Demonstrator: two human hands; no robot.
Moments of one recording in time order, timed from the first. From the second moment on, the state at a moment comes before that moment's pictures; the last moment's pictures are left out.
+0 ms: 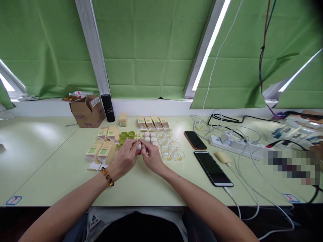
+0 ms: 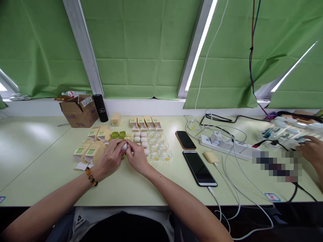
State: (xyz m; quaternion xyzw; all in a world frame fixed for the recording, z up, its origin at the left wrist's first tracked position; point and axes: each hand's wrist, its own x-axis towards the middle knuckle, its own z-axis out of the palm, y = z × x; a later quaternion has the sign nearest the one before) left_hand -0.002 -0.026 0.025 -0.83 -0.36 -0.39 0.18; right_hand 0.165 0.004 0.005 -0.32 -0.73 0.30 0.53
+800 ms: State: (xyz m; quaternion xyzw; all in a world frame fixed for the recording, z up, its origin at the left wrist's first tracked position) left_hand -0.025 0.004 0.032 -0.47 -0.31 -0.70 -0.44; right_hand 0.184 0.016 0.017 -0.32 -0.70 0.30 0.55
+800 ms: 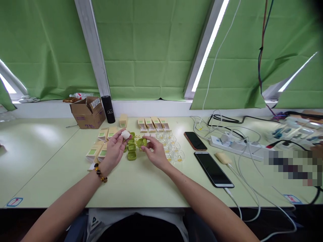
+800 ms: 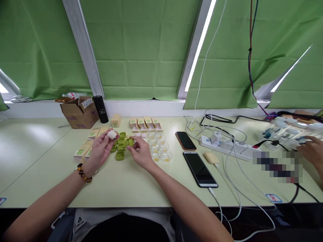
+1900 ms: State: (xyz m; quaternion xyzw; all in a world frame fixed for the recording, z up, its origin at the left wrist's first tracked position) left_hand 0.023 -0.002 0.042 -0.88 -0.40 -0.25 0.08; right_hand 0.227 0.023 0.042 -0.34 -0.57 0.30 0.69
